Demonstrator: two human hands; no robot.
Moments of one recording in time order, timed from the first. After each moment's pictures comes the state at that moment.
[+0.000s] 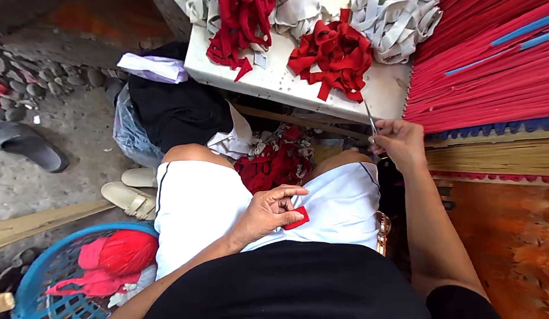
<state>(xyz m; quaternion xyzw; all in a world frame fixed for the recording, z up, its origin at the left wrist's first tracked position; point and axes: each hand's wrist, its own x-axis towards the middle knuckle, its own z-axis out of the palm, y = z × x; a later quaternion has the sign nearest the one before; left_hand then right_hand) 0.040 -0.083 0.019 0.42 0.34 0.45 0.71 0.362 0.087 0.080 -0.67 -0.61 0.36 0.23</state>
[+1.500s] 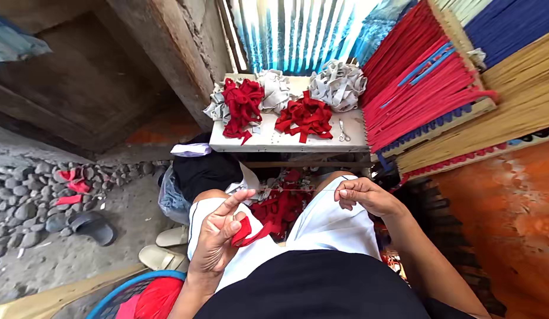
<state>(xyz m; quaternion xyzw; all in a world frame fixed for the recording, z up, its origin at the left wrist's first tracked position) -0.028 -0.108 0.095 0.37 0.18 0.62 0.67 0.354 -0.020 0.099 -0.28 -0.63 0.67 0.27</state>
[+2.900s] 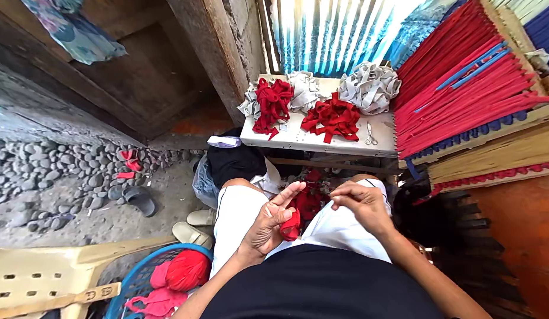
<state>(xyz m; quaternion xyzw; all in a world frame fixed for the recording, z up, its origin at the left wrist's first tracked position) 0.019 -0.111 0.082 0.26 0.12 0.56 0.78 0.275 -0.056 0.095 -0.35 -0.64 0.53 0.44</state>
